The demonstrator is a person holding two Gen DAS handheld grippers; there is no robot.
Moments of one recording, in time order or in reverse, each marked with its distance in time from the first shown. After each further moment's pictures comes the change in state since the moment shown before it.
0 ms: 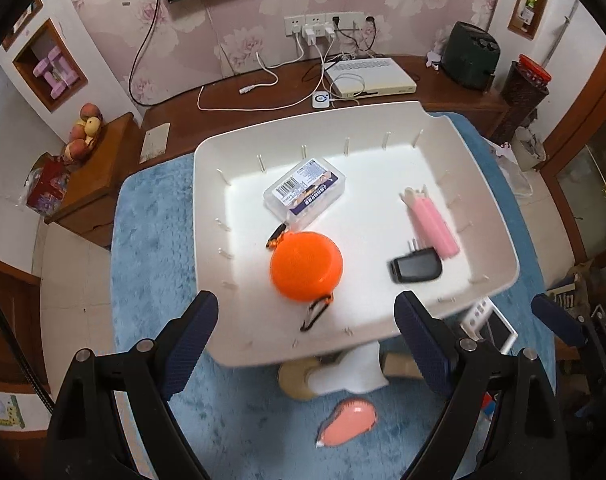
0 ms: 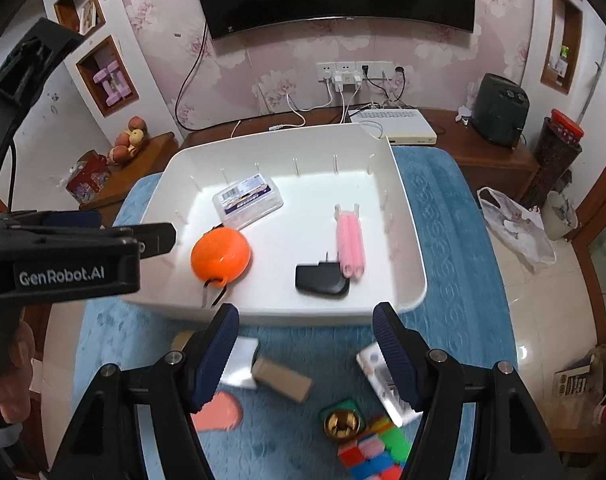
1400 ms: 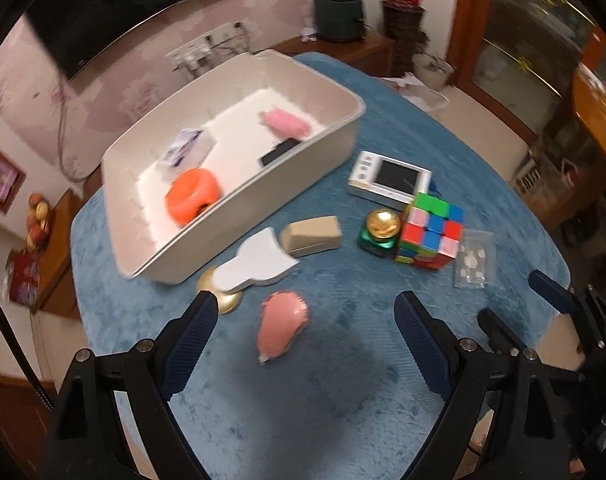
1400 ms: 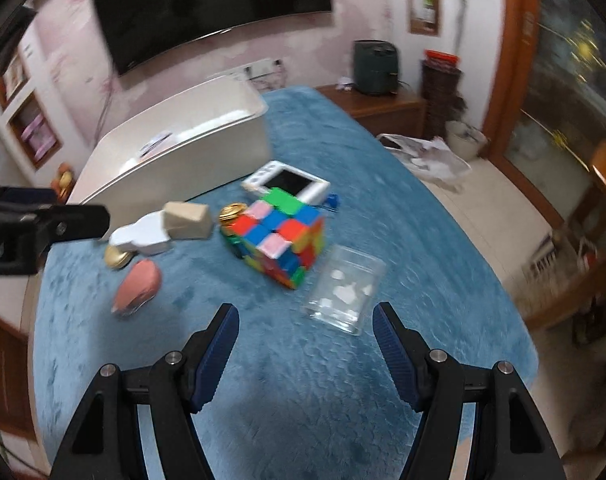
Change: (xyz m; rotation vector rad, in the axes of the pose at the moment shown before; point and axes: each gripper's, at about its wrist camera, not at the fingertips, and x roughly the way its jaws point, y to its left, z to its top) left arm -0.031 -0.087 -0.141 0.436 -0.062 -0.107; right arm -0.040 -0.046 -0.211 0.360 -0.112 -0.242
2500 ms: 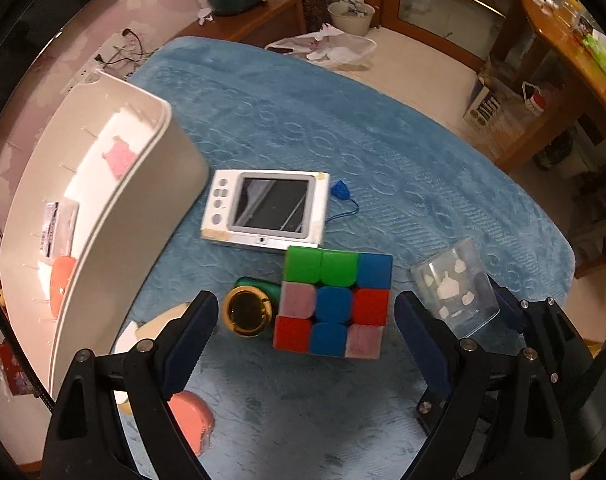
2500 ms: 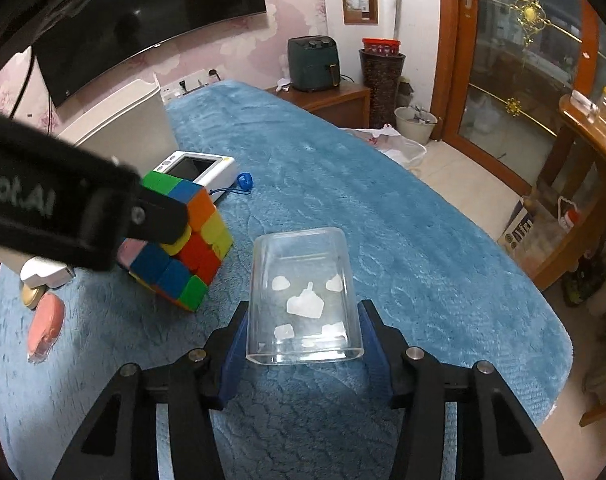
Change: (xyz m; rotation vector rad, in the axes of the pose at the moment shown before) left arm 0.091 -0.100 0.059 0.263 0.143 -0.116; right arm 0.069 -0.035 -0.006 0.103 -0.033 -0.103
